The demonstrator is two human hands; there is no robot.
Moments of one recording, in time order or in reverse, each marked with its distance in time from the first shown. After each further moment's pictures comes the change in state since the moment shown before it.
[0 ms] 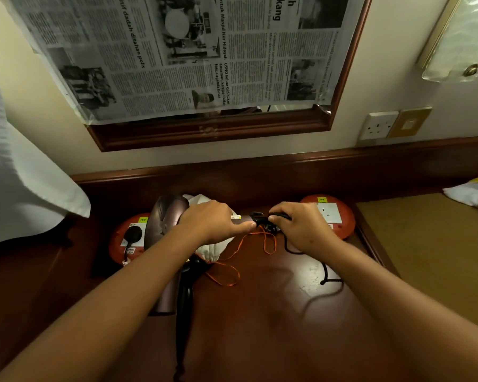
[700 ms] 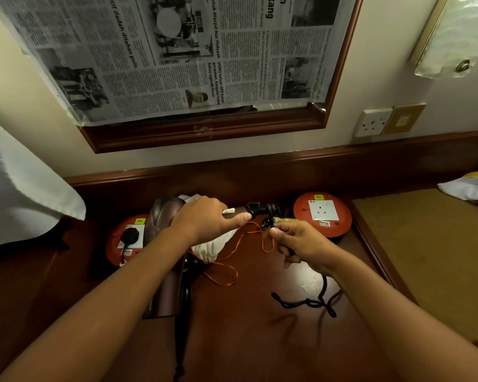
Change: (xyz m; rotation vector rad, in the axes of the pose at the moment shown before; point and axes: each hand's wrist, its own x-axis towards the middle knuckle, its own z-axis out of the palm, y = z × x) left_hand -0.002 -0.011 0.000 -0.124 0.122 0.085; right_hand -0.024 0.022 0.013 0.709 -0.336 0.320
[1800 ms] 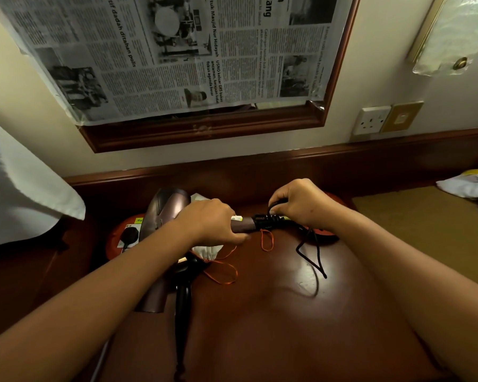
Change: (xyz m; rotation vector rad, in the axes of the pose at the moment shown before) left_hand -0.005 0.017 -0.008 0.249 -0.088 0.117; right_hand 0.025 -0.064 -0.026 -0.758 0.156 -0.207
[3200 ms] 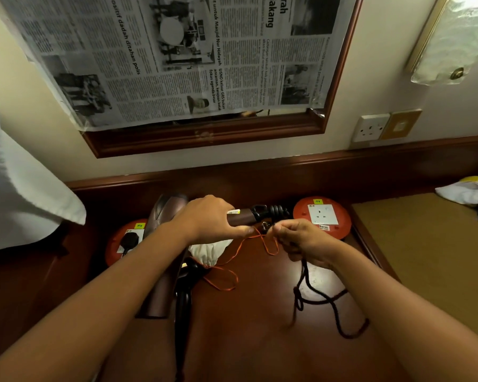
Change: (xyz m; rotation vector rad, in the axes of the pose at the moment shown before) left_hand -0.003 -0.008 -0.017 -0.179 0.032 0.005; right_hand -0.028 0.036 0.049 0.921 -0.234 0.251
